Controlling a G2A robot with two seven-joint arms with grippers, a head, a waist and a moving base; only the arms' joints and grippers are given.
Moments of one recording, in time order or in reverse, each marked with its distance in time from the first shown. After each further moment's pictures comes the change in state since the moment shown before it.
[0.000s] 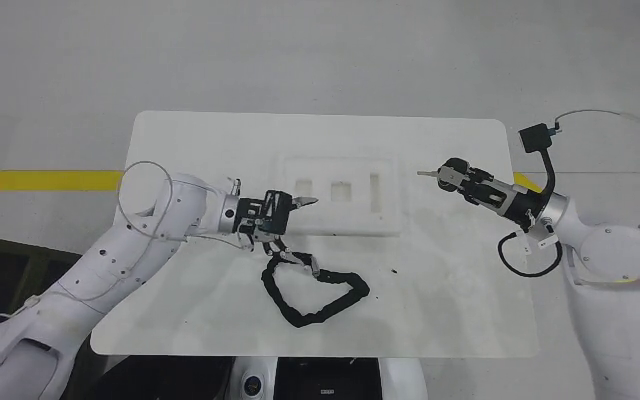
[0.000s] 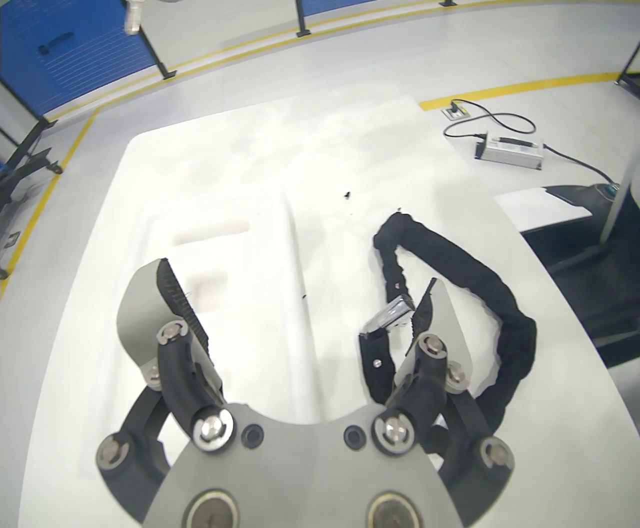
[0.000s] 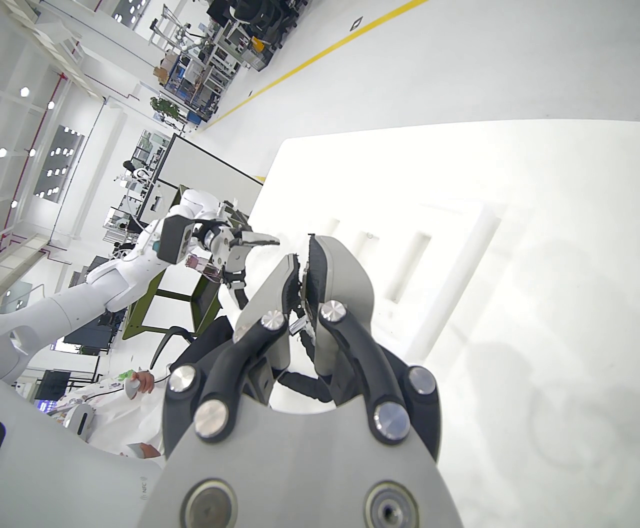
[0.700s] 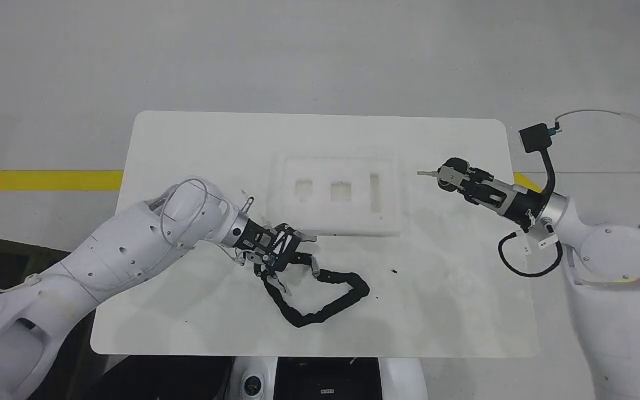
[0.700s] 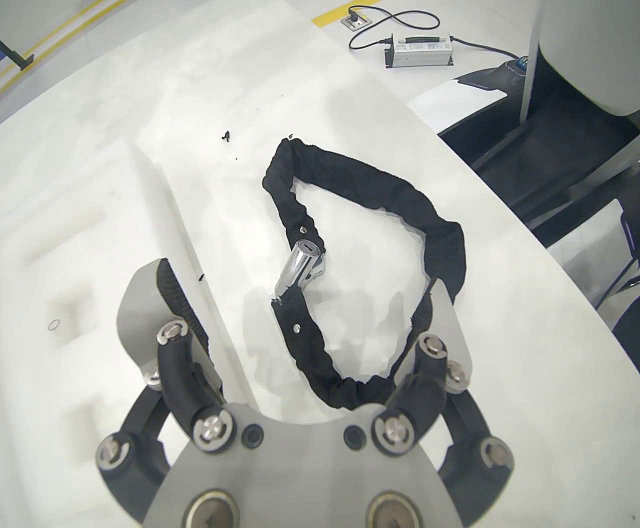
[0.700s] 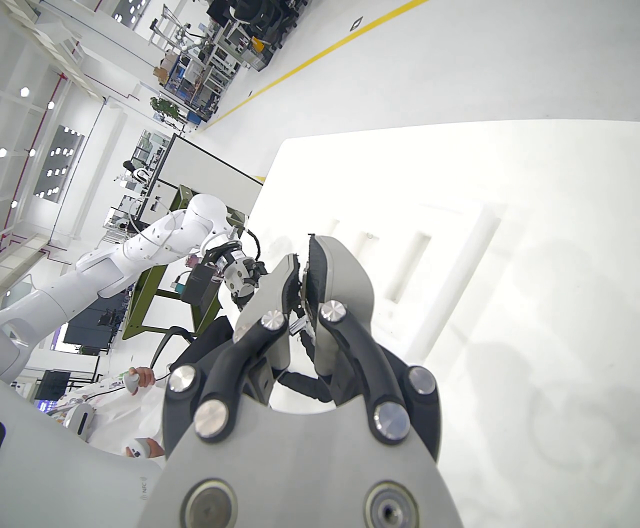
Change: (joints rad) left arm -0.200 0.028 0.318 0.038 0.257 0.000 0.201; right arm 0.000 0.000 0.000 0.000 0.000 0.000 0.000
